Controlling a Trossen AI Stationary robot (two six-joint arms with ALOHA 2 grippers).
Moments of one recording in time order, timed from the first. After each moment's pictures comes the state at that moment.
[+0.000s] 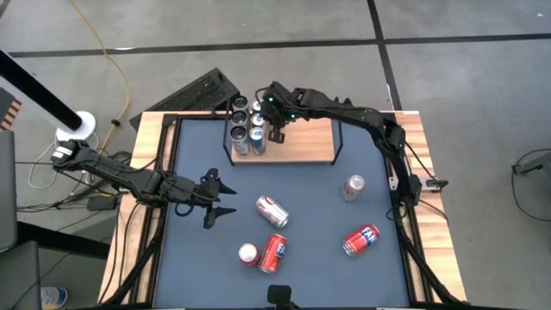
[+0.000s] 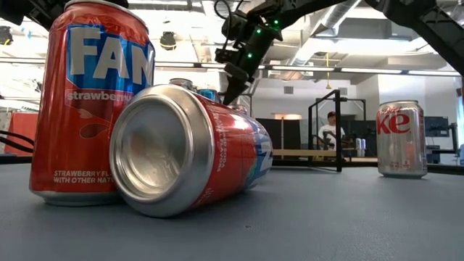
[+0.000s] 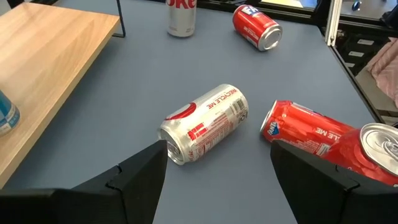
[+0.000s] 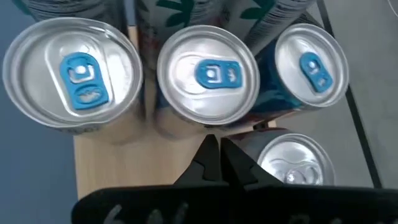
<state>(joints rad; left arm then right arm) -0.27 0.88 0.46 0.04 -0.26 -0.25 -0.43 2.11 2.03 -0.81 0.08 -0.35</state>
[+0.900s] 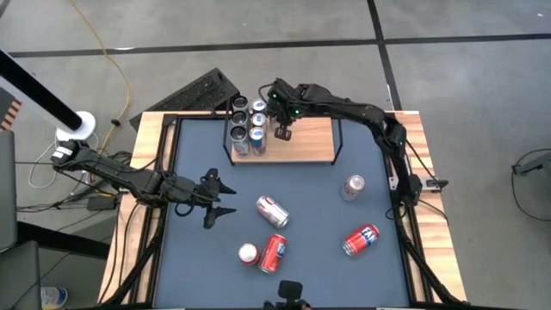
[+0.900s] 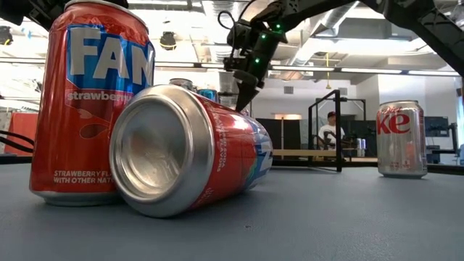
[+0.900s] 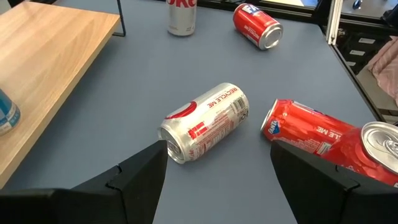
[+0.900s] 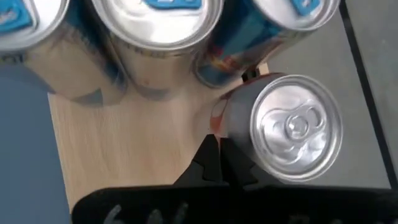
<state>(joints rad) -0.27 0.88 0.46 0.03 -0.26 -0.25 -0.47 2.12 2.03 -0.92 0.08 -0.32</state>
